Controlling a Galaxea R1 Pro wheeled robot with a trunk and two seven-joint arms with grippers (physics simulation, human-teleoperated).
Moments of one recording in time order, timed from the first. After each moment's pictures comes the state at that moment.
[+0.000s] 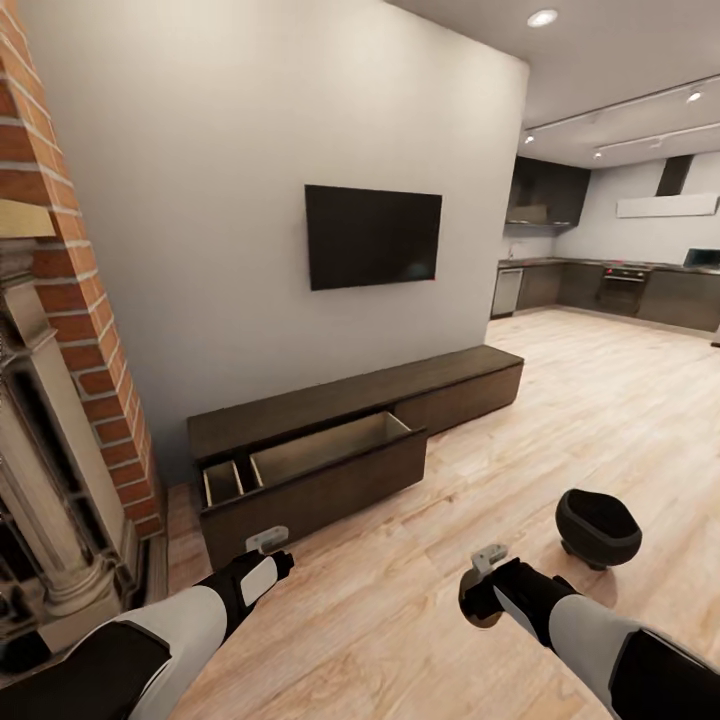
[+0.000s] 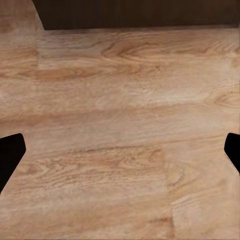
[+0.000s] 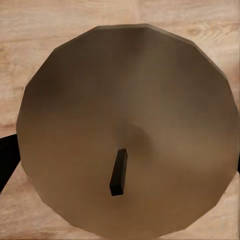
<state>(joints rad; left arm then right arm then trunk) -0.85 -0.10 -0.35 -0.07 0.75 0.13 0.35 -0.83 -0.08 0.92 -0.12 -0.52 0.36 0.11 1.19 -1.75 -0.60</state>
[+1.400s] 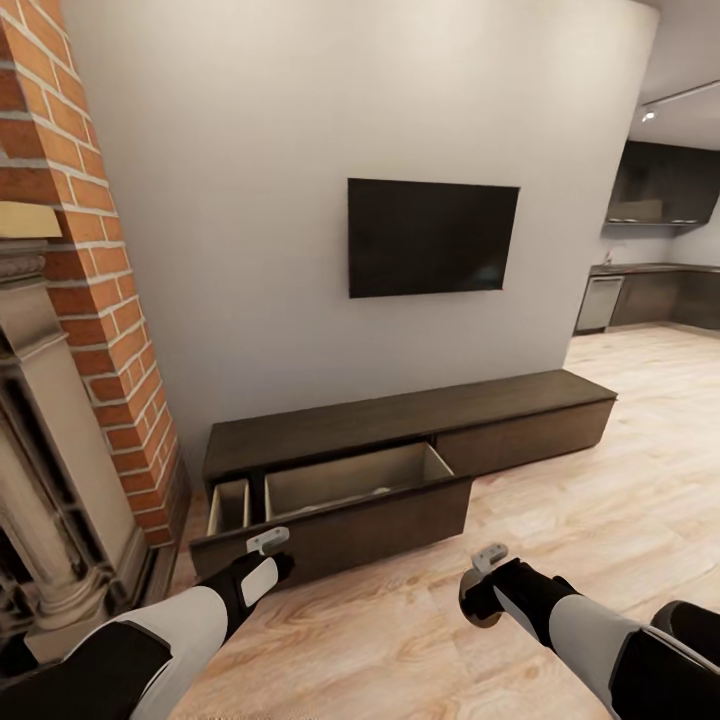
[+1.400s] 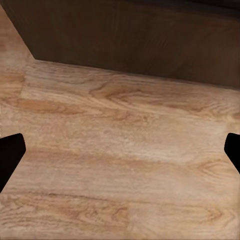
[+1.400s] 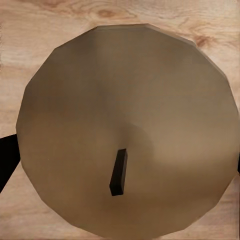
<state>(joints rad) -0.85 -0.11 -0.35 -0.06 0.75 0.13 0.34 -0.83 -0.08 0.92 -0.12 -0.52 0.36 0.11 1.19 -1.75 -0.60</state>
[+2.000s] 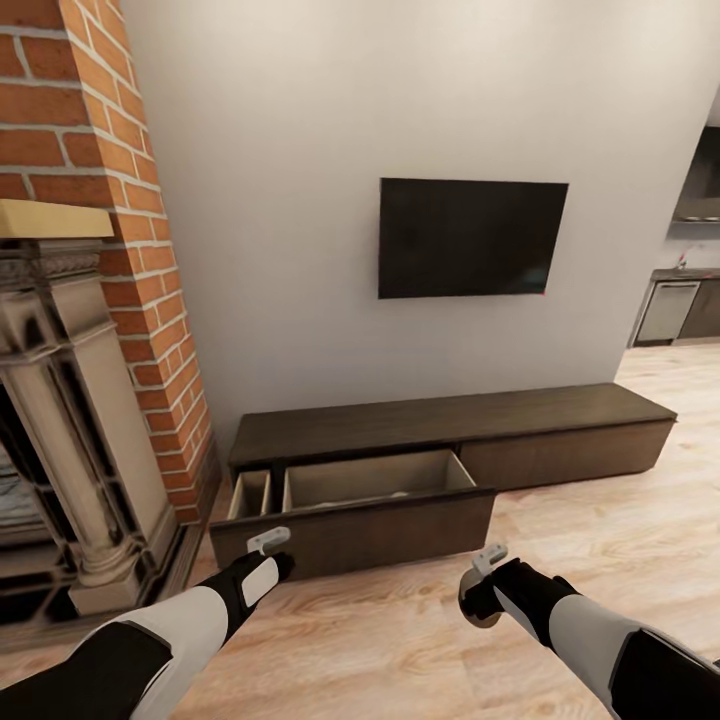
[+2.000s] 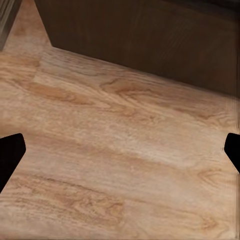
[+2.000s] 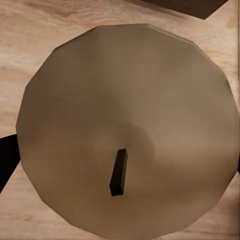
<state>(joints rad) -0.85 -0.11 -0.35 -0.06 0.75 0.13 0.34 -0.83 -0.08 0.92 -0.12 -0.52 0.36 0.11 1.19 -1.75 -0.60</state>
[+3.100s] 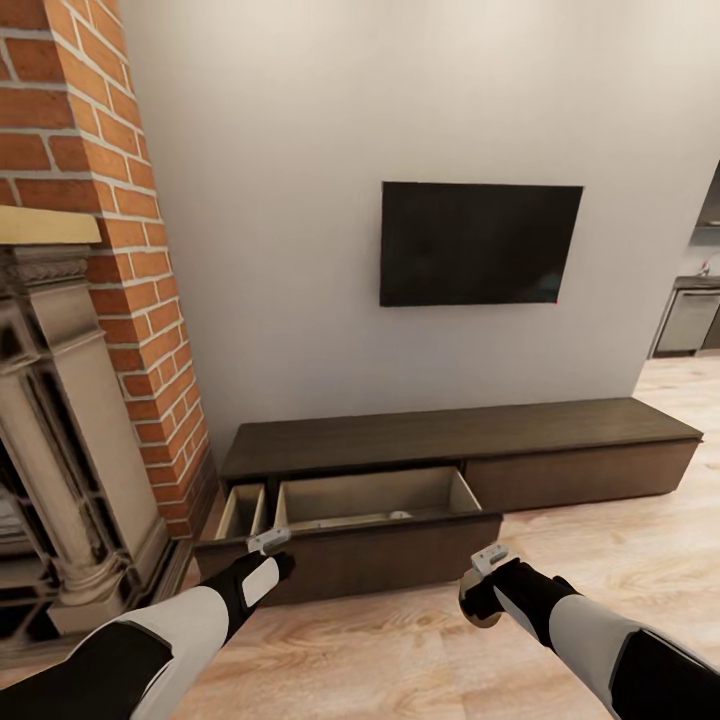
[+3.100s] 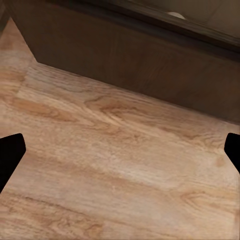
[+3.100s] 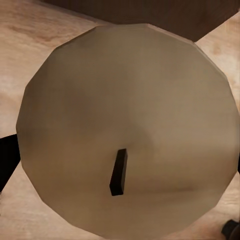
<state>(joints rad) -0.85 -0.11 -0.35 -0.06 0.75 0.13 0.34 -0.83 -0.08 0.92 -0.12 -0.52 0.36 0.11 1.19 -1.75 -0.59</state>
